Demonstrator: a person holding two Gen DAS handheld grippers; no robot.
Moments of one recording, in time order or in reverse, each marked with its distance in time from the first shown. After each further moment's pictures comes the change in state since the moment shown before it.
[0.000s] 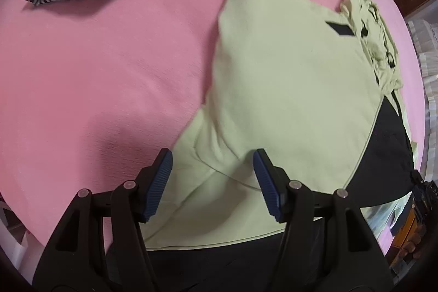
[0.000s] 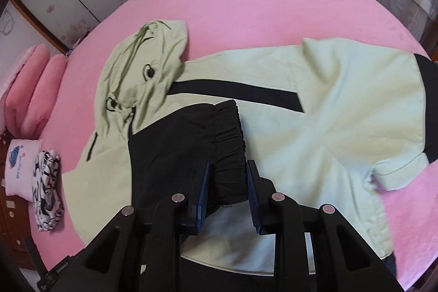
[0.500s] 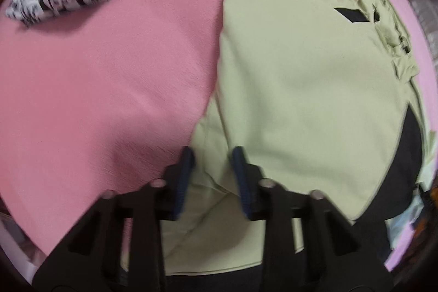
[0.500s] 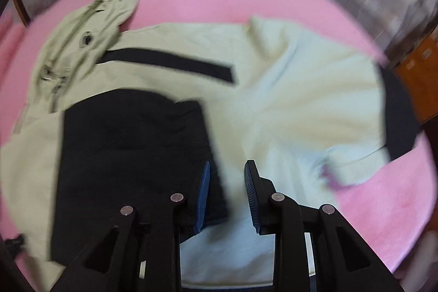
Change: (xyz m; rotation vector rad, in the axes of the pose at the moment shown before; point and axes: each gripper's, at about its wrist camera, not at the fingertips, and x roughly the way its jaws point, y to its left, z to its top) left arm 0.009 -0.003 0.003 0.091 -0.046 0.109; right arm 0.024 -0.025 -0.017 -0.126 -0.083 -0.434
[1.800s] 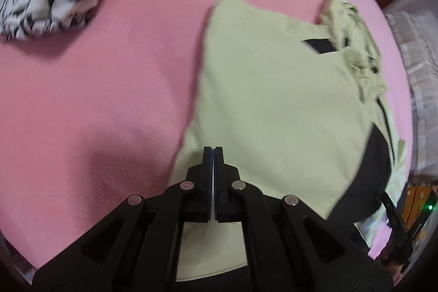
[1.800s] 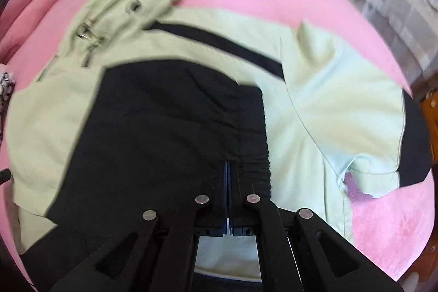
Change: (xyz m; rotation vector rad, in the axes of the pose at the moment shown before) left arm -0.029 0.017 0.005 0.008 -0.026 -0.225; right arm 0.001 0.049 -0.019 -0.154 0.003 0.305
